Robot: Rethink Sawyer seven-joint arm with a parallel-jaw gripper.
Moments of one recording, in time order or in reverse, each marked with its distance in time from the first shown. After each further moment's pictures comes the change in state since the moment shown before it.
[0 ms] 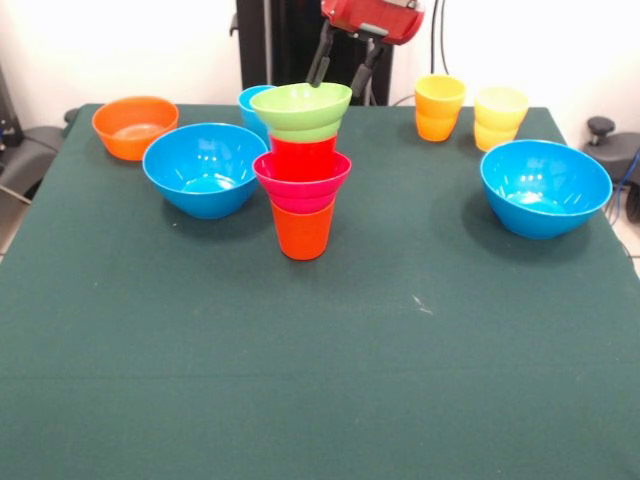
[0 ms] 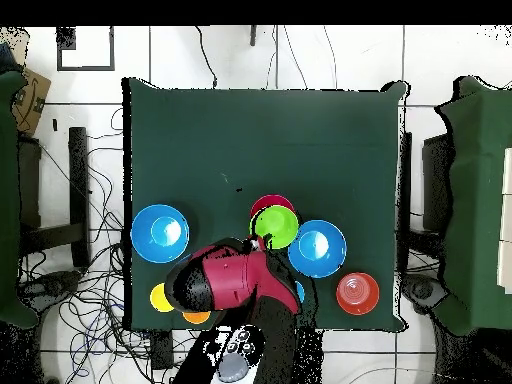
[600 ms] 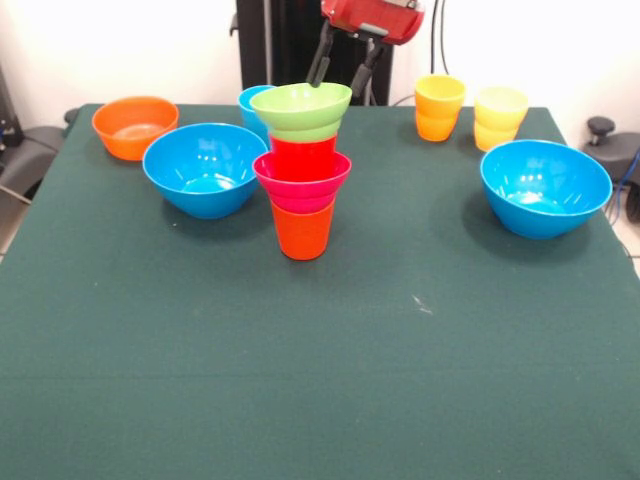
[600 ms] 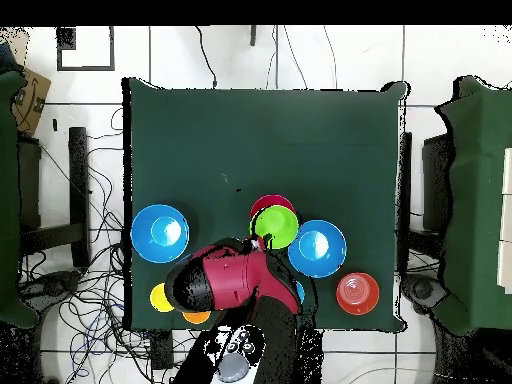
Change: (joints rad) arm -0.001 0.000 0.000 0.000 0.000 0.000 0.000
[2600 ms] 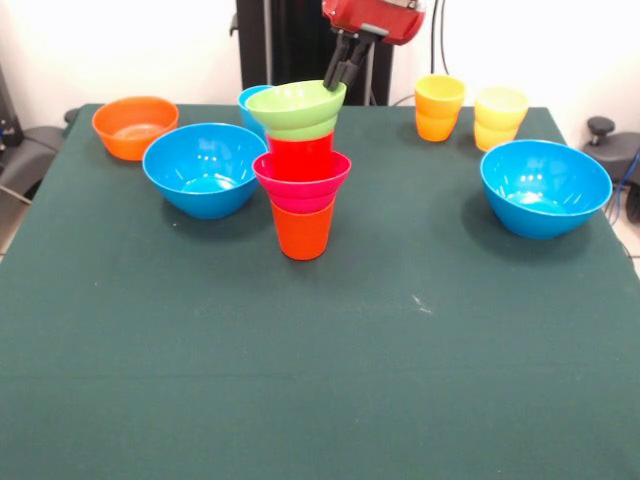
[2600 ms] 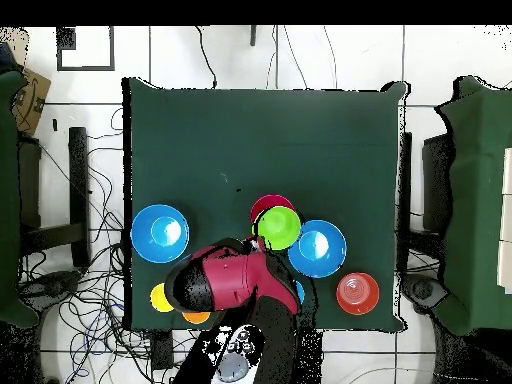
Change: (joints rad) arm 0.000 0.000 0.002 0.002 0.000 0.000 0.000
